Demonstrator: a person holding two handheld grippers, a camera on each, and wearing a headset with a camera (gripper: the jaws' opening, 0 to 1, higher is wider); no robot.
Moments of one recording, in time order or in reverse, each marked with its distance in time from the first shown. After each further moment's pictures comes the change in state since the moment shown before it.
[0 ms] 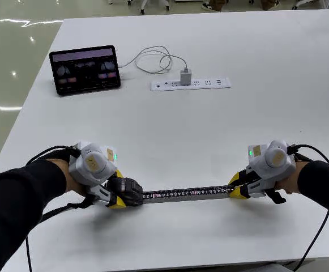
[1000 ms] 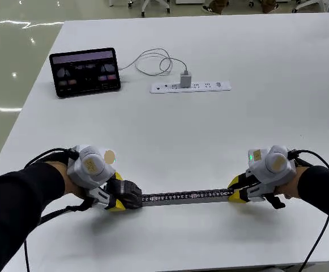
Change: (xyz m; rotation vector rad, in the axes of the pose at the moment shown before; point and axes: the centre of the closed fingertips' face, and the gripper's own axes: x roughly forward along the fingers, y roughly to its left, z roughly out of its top) left arm -0.001 0.000 0.001 -0.001 -0.002 -0.005; right arm 0.001 0.002 0.001 0.003 -0.014 -0.016
